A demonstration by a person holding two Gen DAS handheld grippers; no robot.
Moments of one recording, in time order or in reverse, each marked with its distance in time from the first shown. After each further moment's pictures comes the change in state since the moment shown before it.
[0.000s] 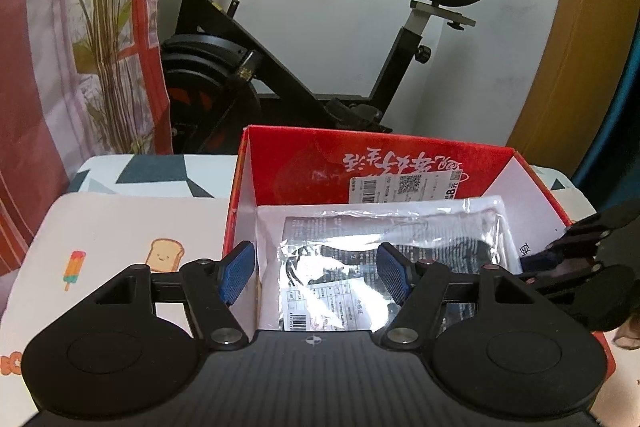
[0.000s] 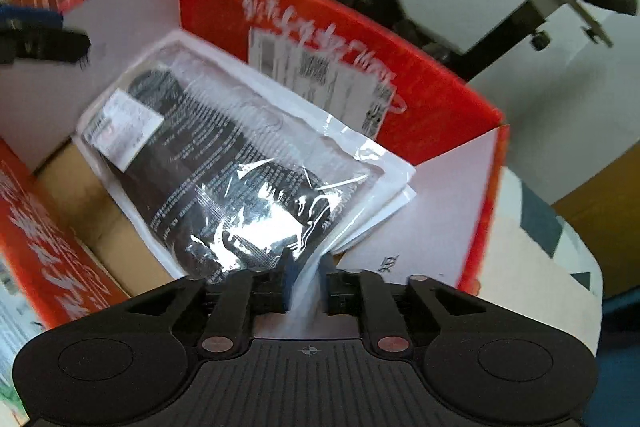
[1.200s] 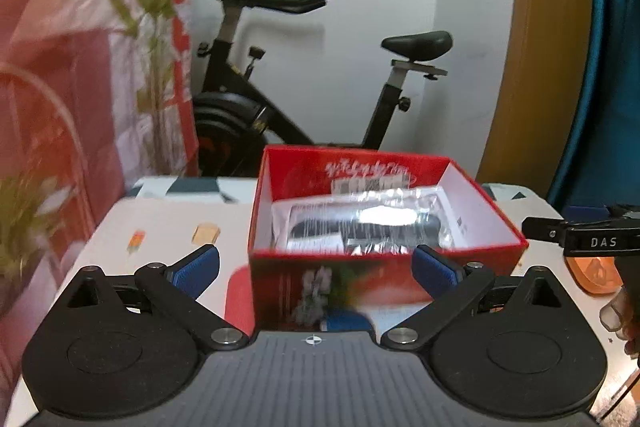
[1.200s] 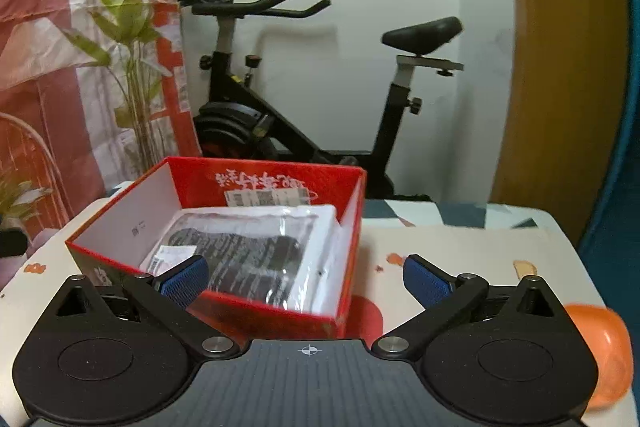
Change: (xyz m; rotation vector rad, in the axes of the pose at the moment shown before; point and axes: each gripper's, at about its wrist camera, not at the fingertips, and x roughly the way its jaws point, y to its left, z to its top) left arm -0.150 -0.031 -0.091 0.006 -0.186 0.049; right arm -0.153 0.009 -0.130 0.433 -0.527 -0.071
